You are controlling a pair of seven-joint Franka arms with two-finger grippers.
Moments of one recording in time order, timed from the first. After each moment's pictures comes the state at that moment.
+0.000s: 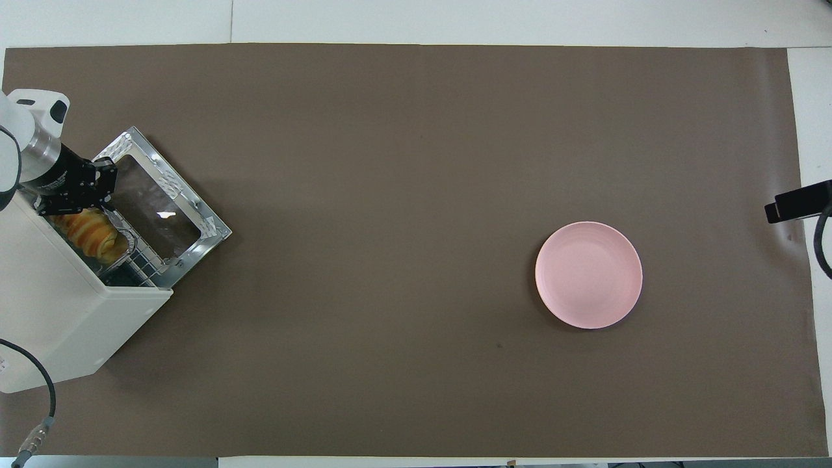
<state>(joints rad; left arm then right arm) -0.07 0.33 0.16 -1.66 0.02 1.78 -0.51 -0.11 -0.03 0.03 -1.55 0.00 1.48 -0.19</state>
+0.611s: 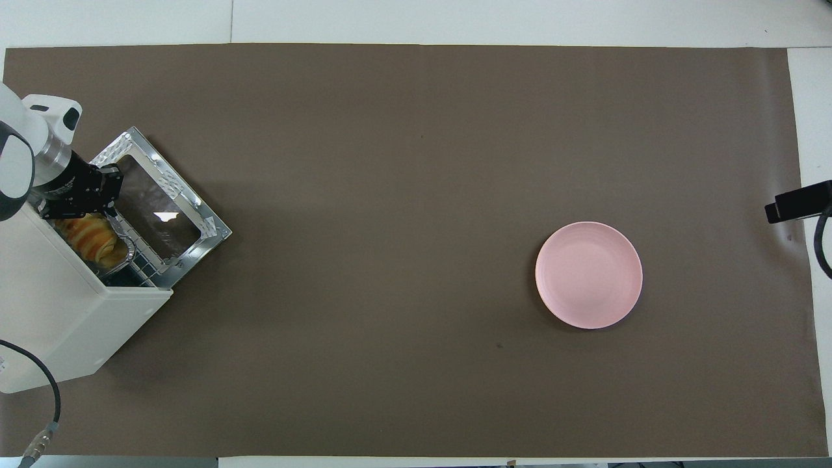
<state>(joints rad) -0.08 0.32 0.15 -1.68 0.07 1.78 -0.51 -0.11 -0.03 0.03 -1.55 0.00 1.48 -0.19</state>
